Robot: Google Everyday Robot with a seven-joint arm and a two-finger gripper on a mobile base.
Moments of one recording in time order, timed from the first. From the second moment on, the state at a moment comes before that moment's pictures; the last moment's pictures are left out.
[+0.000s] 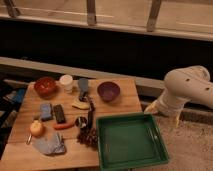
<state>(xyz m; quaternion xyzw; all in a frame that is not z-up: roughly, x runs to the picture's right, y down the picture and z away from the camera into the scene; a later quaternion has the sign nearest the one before) 0.259 0.136 0.640 -0.16 0.28 0.84 0.44</state>
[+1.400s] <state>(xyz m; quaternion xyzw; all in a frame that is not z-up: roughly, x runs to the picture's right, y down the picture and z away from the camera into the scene) 0.118 0.079 0.654 -0.18 0.23 0.78 0.55</state>
